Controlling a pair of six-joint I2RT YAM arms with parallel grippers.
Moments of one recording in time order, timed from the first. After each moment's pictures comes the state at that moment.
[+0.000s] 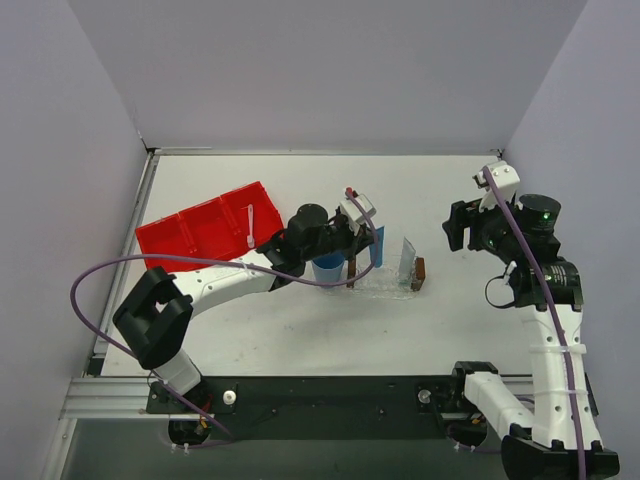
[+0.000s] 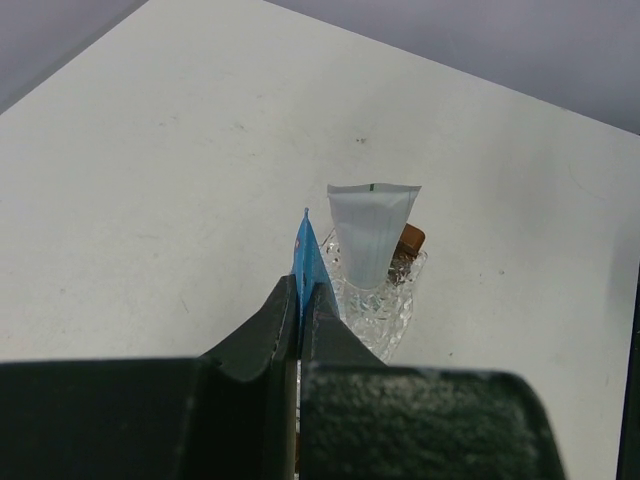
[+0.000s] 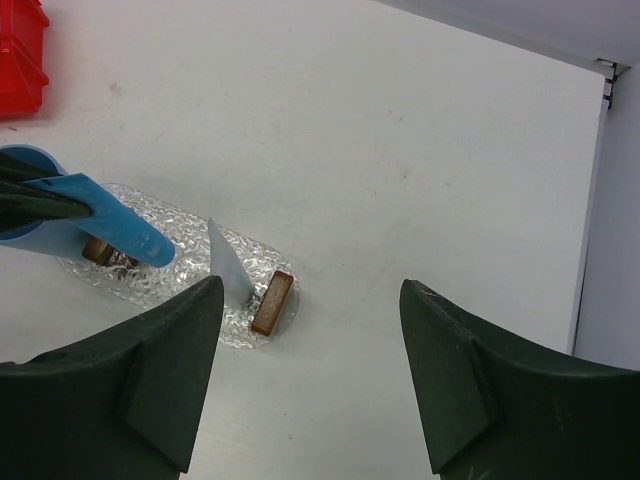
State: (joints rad) left arm -0.87 1.64 1.11 0.37 0.24 -0.05; right arm -0.01 0.89 1.14 -0.68 -0.27 -0.21
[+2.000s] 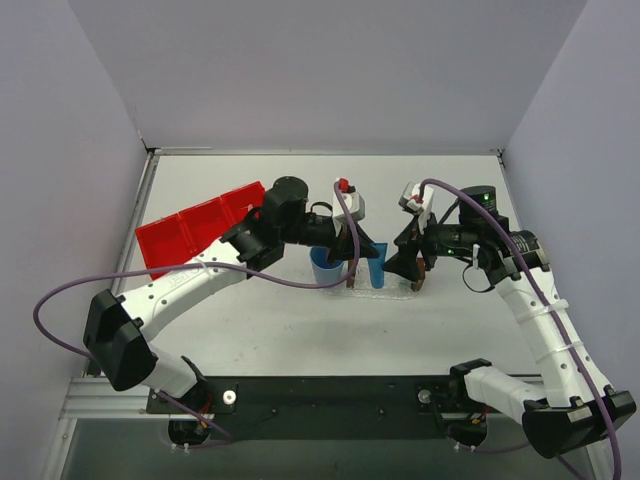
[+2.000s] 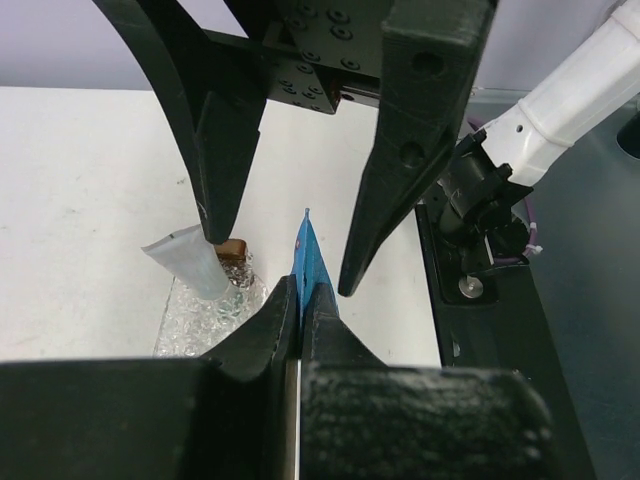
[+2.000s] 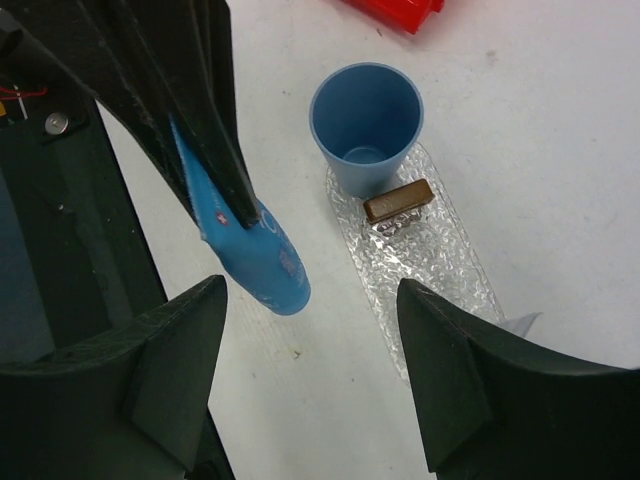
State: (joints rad) left arm -0.83 1.46 1.29 -0.02 0.76 0.06; right arm 0.27 1.06 1.18 -0.83 -0.75 -0.44
